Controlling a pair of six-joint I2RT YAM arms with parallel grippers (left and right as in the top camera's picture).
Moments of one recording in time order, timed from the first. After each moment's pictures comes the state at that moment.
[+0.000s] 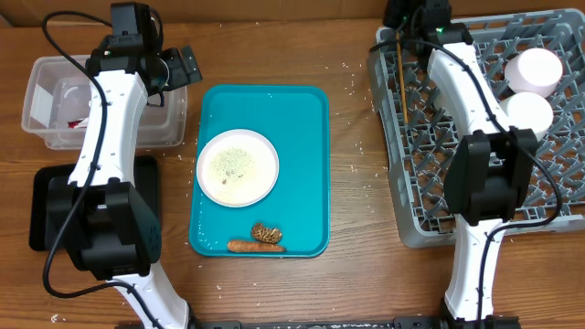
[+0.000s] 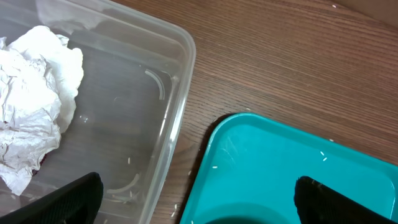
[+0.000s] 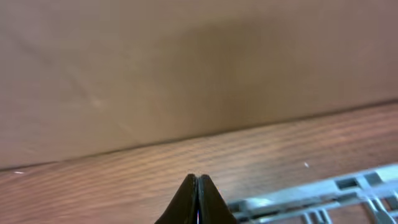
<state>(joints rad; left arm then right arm) 0.07 1.98 1.79 -0.84 0.02 -0.29 0.10 2.33 2.09 -0.35 0.06 0.28</state>
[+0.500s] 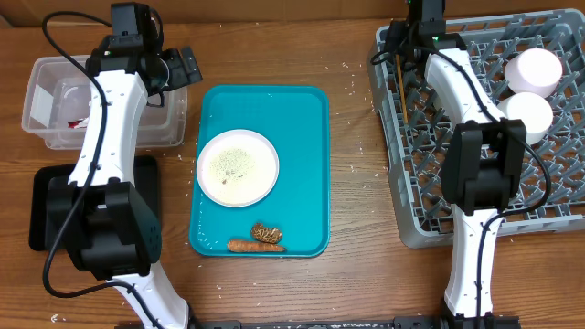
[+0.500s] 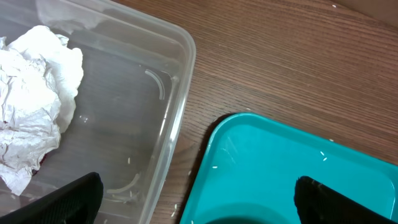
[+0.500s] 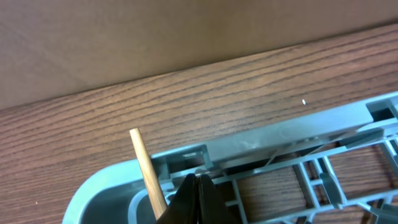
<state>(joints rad) 0.07 1.98 1.79 -0.84 0.02 -0.29 0.08 2.43 2.09 -0.46 0.05 0.28</state>
